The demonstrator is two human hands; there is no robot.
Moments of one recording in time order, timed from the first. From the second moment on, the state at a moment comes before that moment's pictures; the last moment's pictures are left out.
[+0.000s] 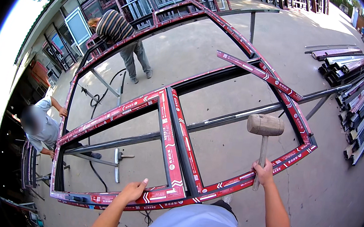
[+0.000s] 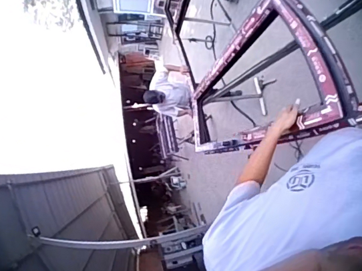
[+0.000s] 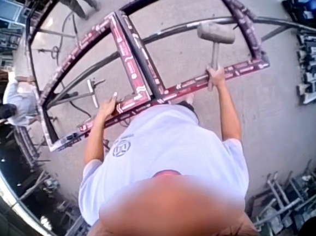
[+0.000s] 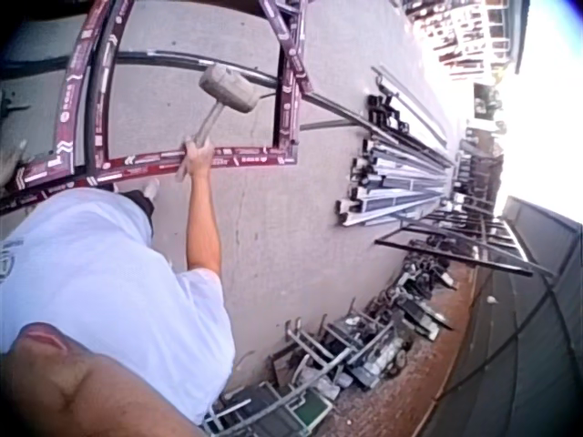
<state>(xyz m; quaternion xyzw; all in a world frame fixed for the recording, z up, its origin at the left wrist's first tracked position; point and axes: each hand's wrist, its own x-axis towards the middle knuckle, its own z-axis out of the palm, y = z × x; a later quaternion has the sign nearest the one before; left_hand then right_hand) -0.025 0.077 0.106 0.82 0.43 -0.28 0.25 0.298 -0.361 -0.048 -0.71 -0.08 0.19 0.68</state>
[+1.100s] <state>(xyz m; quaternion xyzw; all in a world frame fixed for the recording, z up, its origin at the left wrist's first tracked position) -0.069 0.040 -0.019 0.91 0.36 0.07 0.18 0.315 -0.371 -0.079 -0.86 -0.12 0.09 0.49</state>
